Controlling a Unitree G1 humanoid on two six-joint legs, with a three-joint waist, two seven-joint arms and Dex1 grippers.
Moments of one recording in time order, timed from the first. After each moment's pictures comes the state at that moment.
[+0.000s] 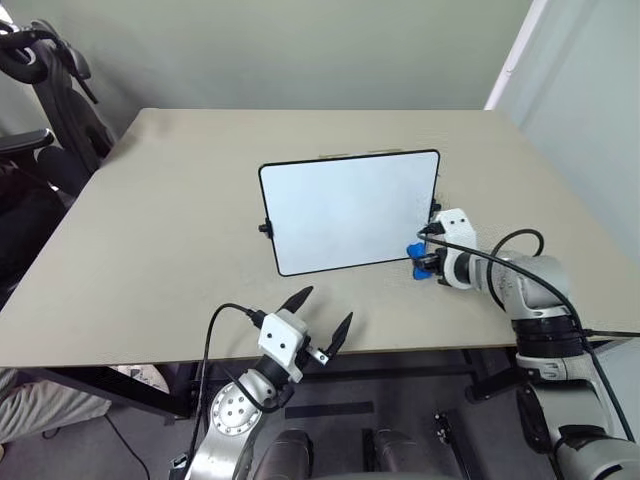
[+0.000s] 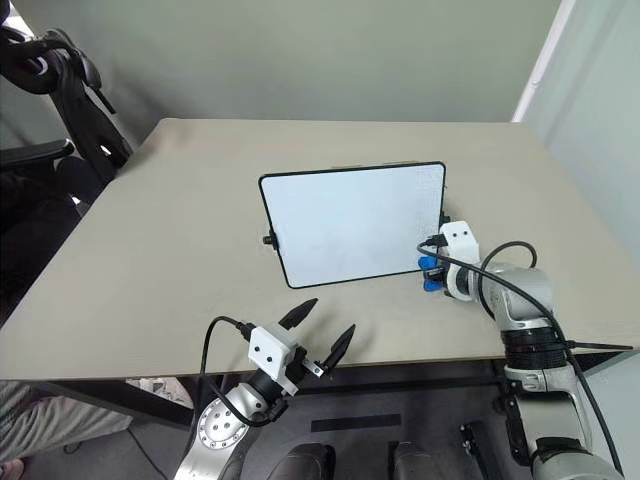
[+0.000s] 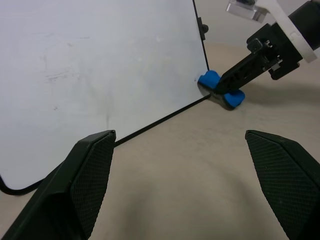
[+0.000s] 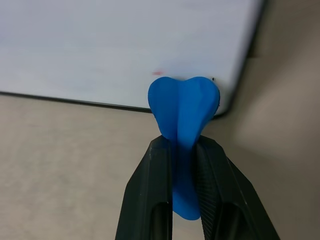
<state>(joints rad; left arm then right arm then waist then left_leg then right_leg) 0.22 0.21 -0.21 -0.30 -0.09 -0.10 -0.39 -0.63 -0.42 -0.02 0.04 0.27 1.21 0.37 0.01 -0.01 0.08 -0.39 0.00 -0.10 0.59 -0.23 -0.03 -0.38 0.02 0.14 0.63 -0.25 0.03</state>
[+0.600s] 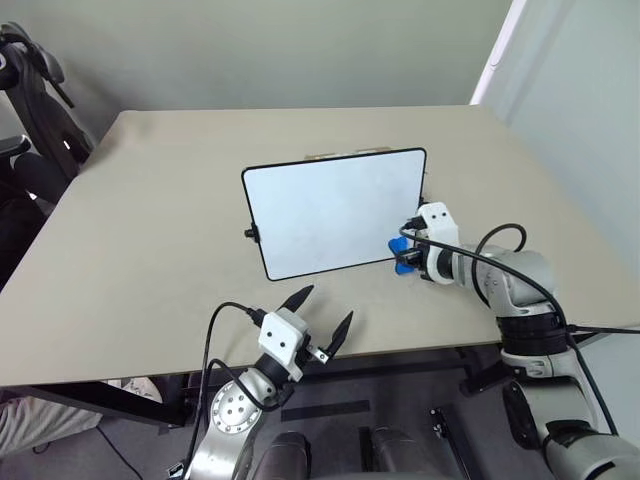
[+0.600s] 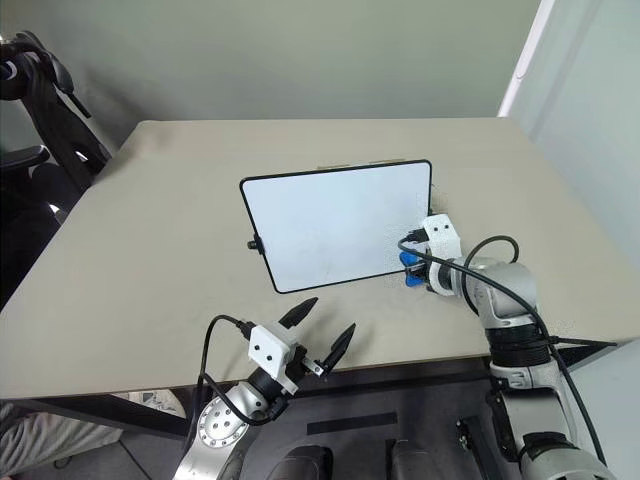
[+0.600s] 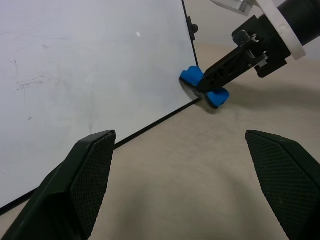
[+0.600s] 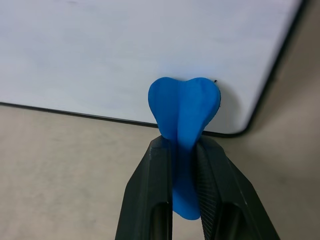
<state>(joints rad) 0.22 0.21 -0.21 -0.30 -0.10 -0.10 -0.39 -0.67 -0.34 0.03 -0.01 0.28 1.23 0.37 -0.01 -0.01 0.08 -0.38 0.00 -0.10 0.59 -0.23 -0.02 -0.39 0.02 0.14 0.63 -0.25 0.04</state>
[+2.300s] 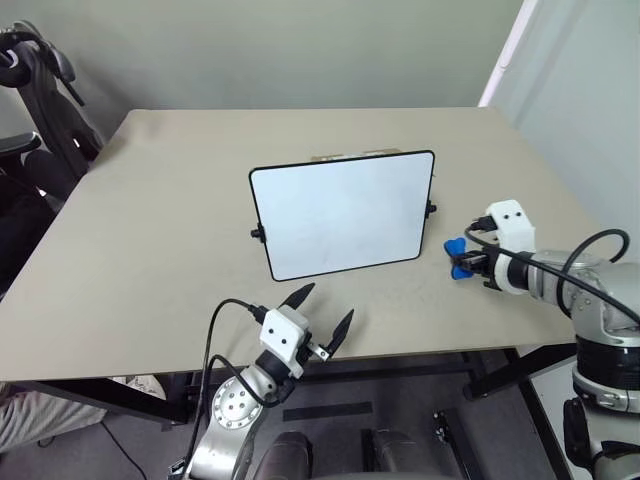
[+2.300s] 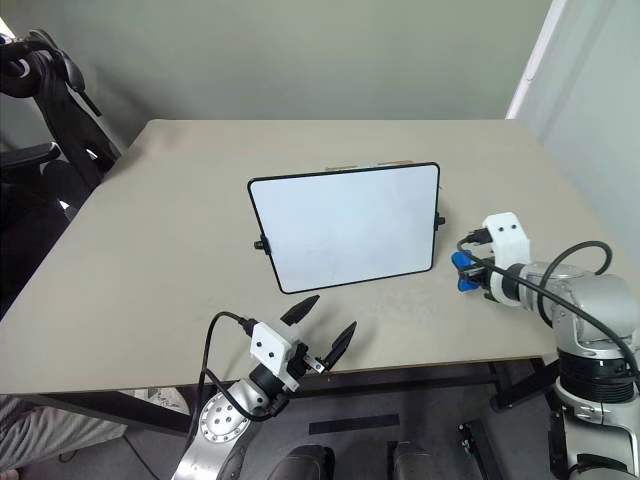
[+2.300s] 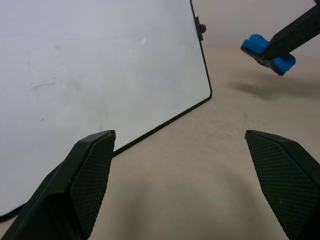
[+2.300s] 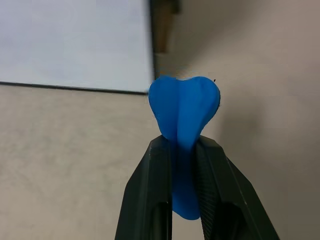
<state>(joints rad) 0.19 0.21 -0.22 -0.28 -0.10 -0.10 -0.39 -0.53 -0.61 -0.19 -0.31 0.39 1.49 0.42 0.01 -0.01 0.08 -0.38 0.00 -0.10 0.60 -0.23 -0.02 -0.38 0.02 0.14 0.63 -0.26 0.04</state>
